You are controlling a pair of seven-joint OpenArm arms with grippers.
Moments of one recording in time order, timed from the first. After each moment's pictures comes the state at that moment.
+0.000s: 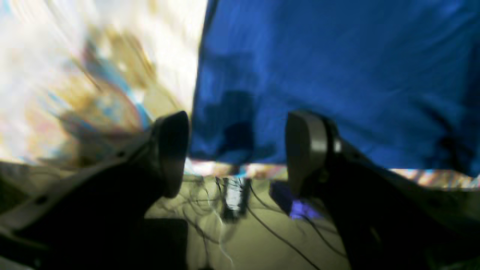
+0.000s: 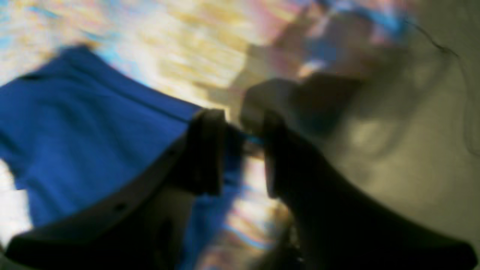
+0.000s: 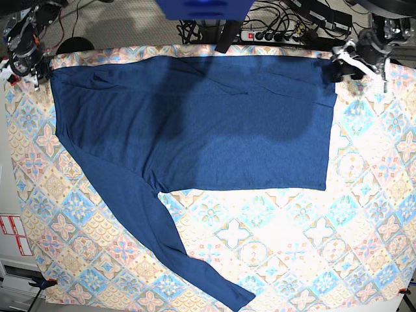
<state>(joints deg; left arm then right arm) 42.7 -21.2 -29.3 102.5 -47.2 -17.4 42.8 -17.1 9.2 56.2 76.7 45.3 1.2 -48.5</state>
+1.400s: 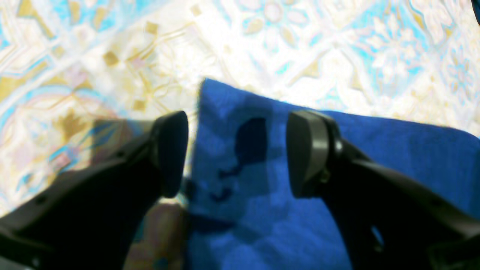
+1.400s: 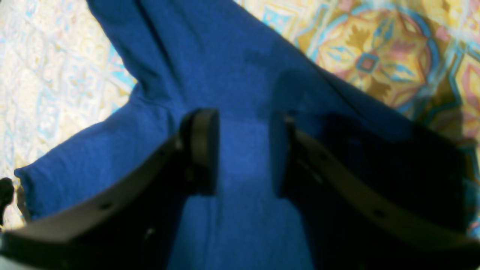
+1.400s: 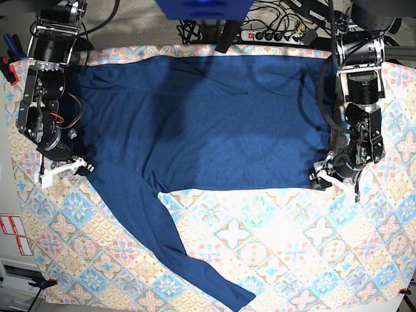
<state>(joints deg) -16.9 -20.2 -8.9 49.3 -28.8 -16.9 32.8 0.7 19.6 16.6 81.4 42.8 1.1 -49.8</state>
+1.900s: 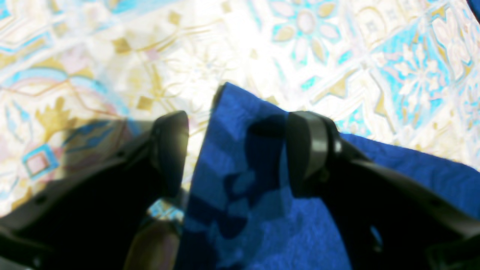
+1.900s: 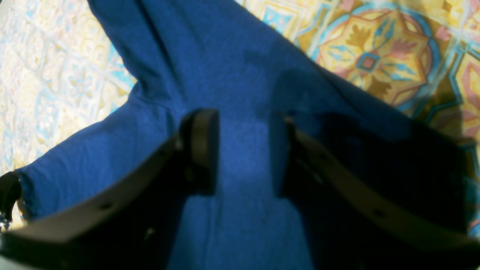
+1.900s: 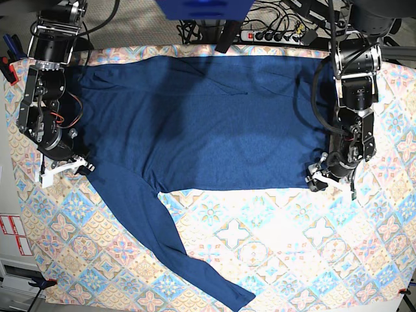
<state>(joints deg) -19.9 -17.9 -6.0 39.0 -29.0 -16.7 23.4 0.6 19.4 16.6 81.5 42.8 1.1 -49.9</state>
